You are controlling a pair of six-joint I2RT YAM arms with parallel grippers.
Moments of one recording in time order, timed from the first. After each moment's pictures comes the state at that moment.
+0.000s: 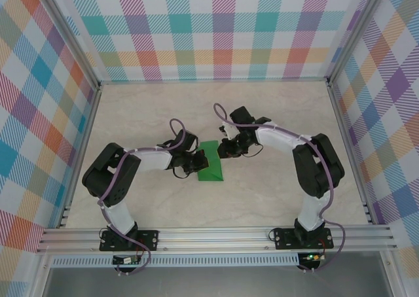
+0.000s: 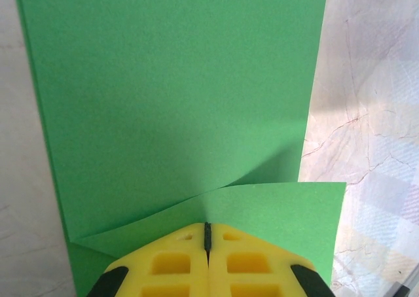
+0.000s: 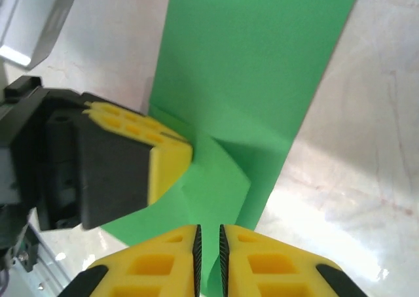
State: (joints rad) left arm -0.58 1.77 0.86 -0.10 0.38 -0.84; right arm 0.57 1.82 1.23 -0.62 -0.52 0.30
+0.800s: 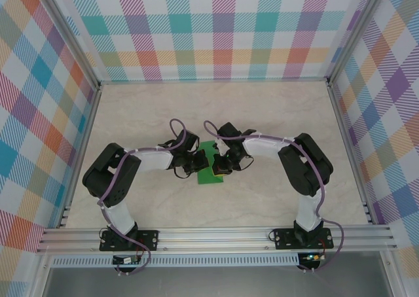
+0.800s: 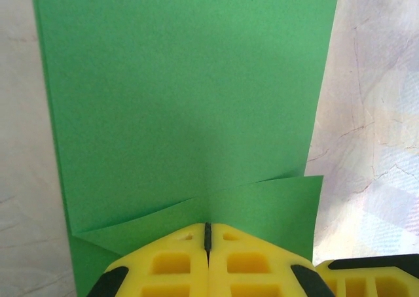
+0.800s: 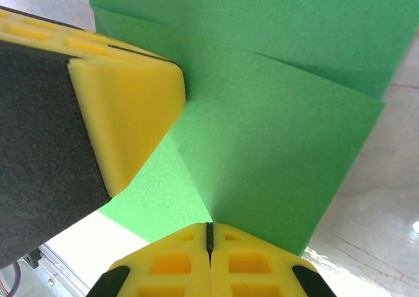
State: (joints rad) left arm -0.60 1.77 0.87 -0.12 0.34 -0.88; right arm 0.70 1.90 1.17 -0.59 -0.50 0.48
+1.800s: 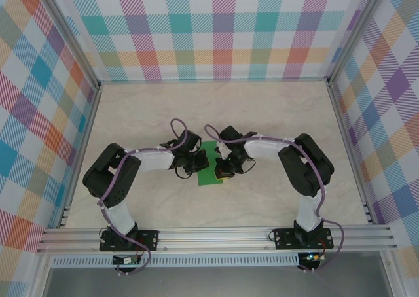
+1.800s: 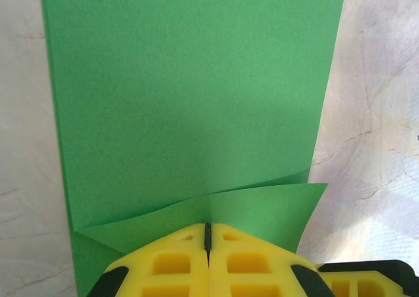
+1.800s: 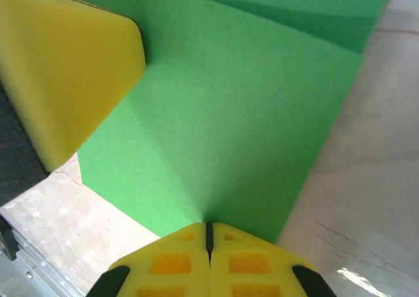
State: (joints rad) left arm -0.61 1.77 0.88 -0.15 0.29 -0.90; right arm 0.69 1.89 1.11 -0.58 -0.50 0.44
